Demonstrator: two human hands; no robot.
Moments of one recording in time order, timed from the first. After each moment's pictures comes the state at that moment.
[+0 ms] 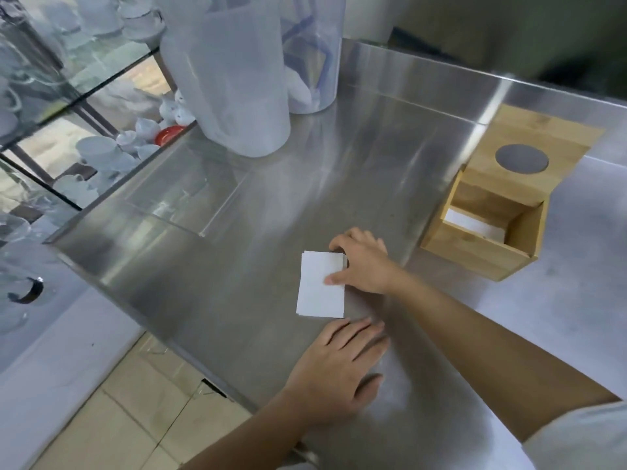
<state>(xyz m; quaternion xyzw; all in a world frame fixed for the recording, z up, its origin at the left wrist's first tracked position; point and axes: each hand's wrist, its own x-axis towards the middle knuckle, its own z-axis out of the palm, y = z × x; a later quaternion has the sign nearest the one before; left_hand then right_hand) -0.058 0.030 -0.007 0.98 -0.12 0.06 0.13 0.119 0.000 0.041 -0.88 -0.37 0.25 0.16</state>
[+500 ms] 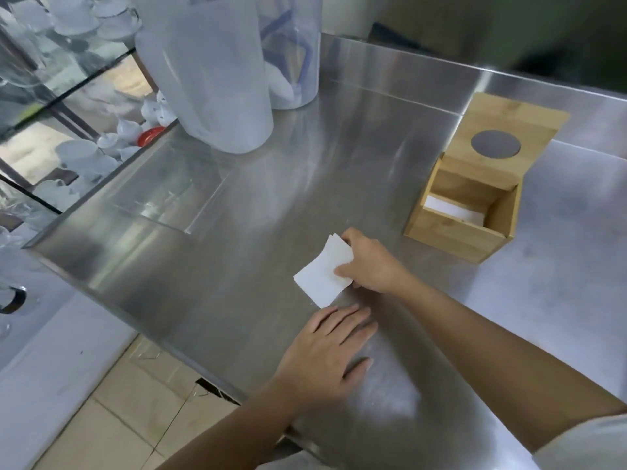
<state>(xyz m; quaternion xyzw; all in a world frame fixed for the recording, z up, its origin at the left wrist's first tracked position) -0.058 0.033 -0.007 0.98 -0.11 0.05 0.15 0.108 -0.024 0.050 -0.88 -0.24 0.31 0.27</state>
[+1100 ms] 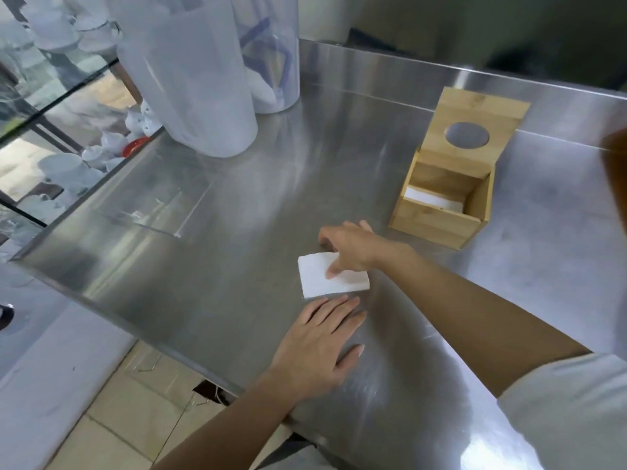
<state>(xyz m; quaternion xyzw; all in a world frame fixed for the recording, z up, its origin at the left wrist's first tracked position) -0.057 0.031 -0.001 0.98 -0.11 0.06 0.14 0.123 -0.021 0.057 -0.87 -0.42 0.27 0.06</state>
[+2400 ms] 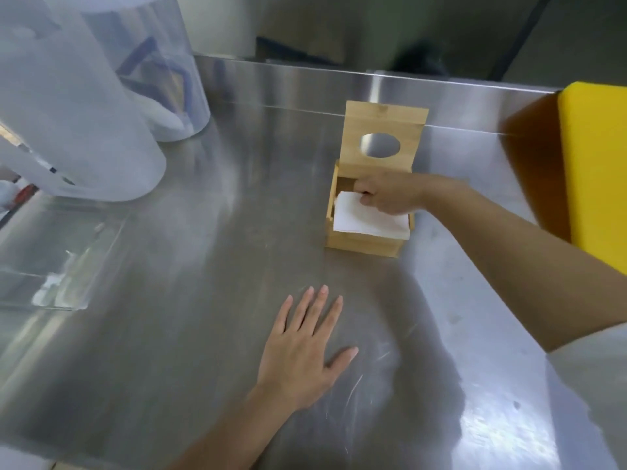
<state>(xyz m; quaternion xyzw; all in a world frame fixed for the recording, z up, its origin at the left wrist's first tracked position) 0.006 0.004 -0.005 0.99 -0.10 -0.04 0.07 0.230 -0.130 0.129 -0.92 -0.29 0.26 0.04</state>
